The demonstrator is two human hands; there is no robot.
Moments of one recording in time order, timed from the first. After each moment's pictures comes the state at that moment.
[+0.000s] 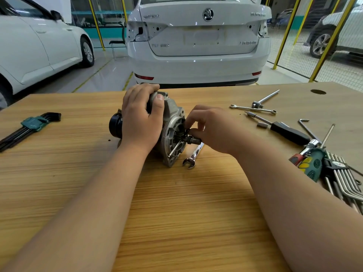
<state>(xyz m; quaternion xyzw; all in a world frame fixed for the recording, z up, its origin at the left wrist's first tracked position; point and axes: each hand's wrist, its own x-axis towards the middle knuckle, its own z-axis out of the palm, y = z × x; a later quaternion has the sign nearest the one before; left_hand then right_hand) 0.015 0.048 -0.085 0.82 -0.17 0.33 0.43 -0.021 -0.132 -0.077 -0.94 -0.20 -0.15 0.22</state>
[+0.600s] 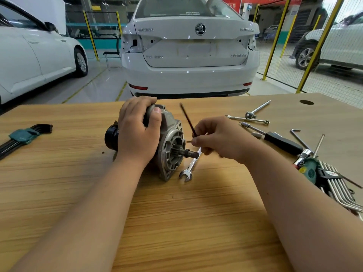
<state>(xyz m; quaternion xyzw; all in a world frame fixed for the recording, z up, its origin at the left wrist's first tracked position) 0.014 0.048 -0.086 0.82 -0.17 0.33 0.44 -0.031 -0.147 -0.069 -0.87 -0.10 -0.03 0.48</state>
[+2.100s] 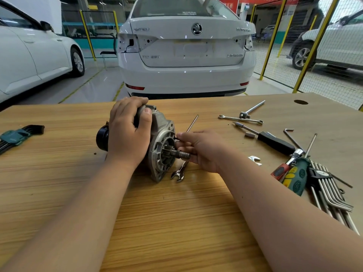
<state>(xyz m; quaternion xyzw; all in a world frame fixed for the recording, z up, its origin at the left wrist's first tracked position) 0.014 0.047 -0.086 0.82 -0.17 0.34 0.43 -0.010 -0.126 -0.098 -0.62 0.07 0.09 0.78</state>
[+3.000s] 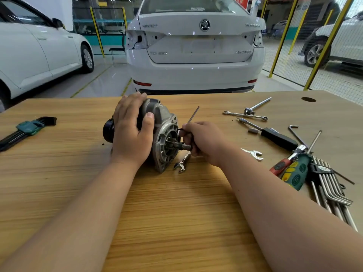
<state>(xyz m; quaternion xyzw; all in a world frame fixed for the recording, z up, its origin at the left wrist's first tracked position) 0.006 0.055 -0.106 0.83 -0.16 0.34 0.42 -0.011 -0.120 -0.097 -0.73 0.05 0.05 0.68</state>
